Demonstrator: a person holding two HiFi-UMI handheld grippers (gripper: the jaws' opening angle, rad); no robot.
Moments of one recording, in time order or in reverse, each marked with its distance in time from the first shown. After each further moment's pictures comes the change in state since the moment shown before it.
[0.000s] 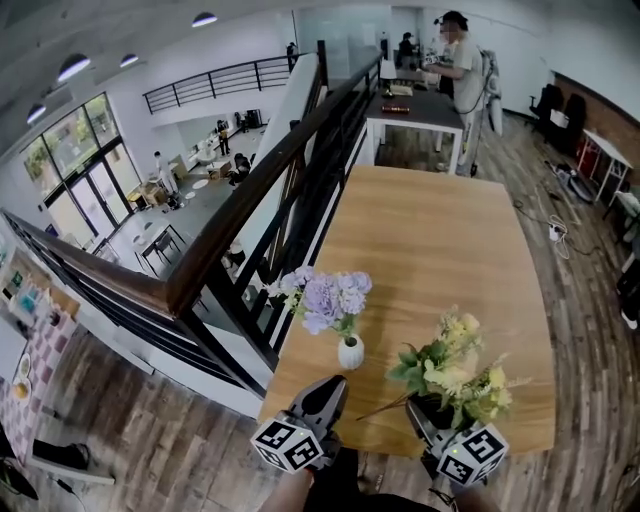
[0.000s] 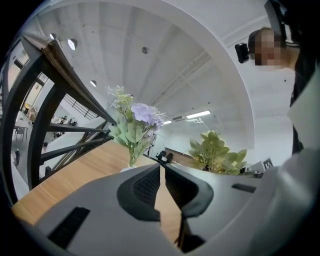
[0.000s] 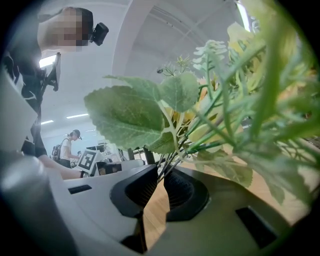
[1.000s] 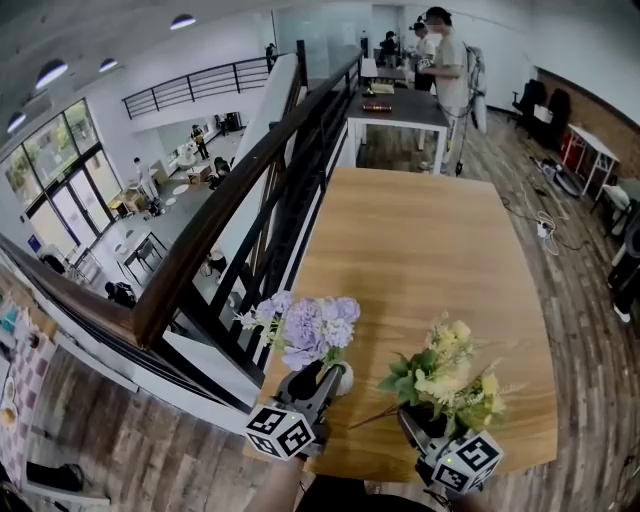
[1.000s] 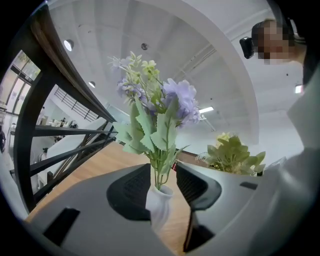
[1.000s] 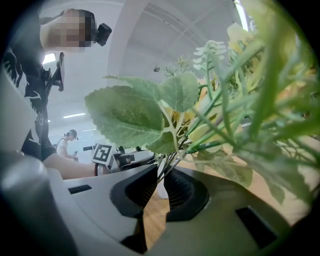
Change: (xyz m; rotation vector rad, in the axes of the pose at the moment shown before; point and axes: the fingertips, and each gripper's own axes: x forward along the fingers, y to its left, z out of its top) left arm 0.080 0.075 0.014 0.038 0.016 0.013; right arm 0.043 -0.044 -0.010 0.008 0.006 -0.029
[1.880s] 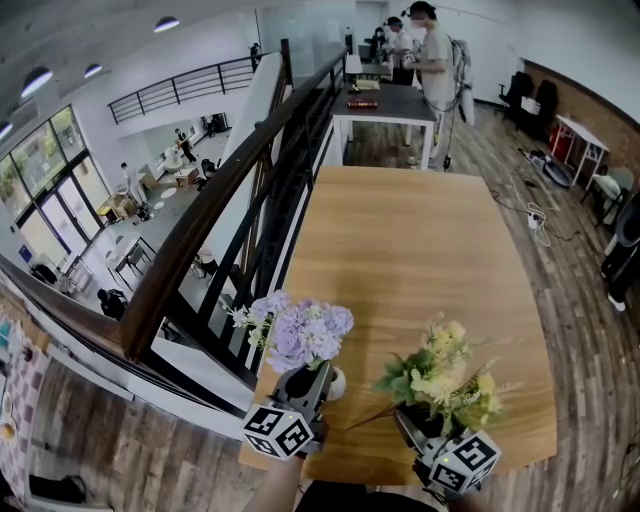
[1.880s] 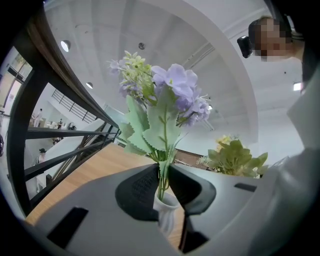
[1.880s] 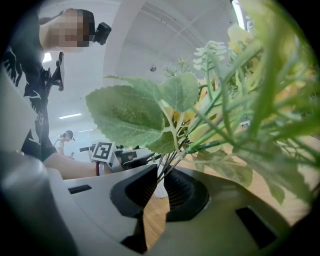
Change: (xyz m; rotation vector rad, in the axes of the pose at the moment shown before) left arm 0.023 0.004 0.002 0.024 -0.002 -0.011; right arm 0.004 -0.016 -0.006 0.021 0.004 -0.036
